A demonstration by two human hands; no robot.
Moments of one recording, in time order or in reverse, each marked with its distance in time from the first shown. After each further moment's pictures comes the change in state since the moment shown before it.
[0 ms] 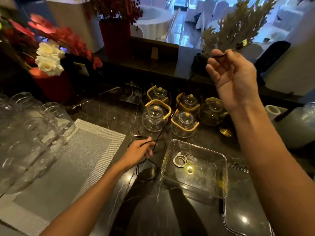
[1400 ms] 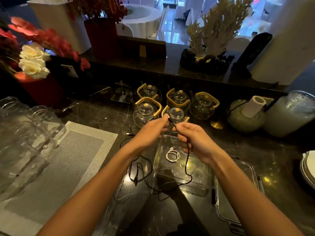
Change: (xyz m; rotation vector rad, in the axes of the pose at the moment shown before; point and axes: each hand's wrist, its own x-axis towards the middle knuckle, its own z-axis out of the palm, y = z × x) left_hand -0.019 0.122 0.048 -0.040 -0.178 0.003; right_hand -0.109 0.084 -0.083 -0.550 -0.102 0.578
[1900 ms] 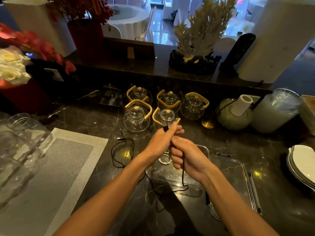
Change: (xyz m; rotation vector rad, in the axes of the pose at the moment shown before) left_hand 0.021 -0.012 0.055 -0.191 -0.041 0.055; right_hand -0.019 0.027 0.005 0.380 -0.054 0.070
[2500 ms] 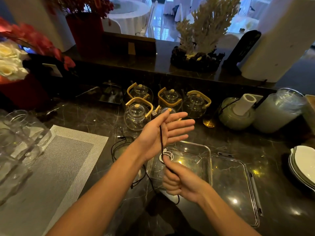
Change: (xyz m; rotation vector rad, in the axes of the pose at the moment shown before) left_hand 0.001 0.025 -0.027 -0.619 -0.274 -0.090; right_hand -0.009 0.057 -0.007 0.003 -0.247 0.279
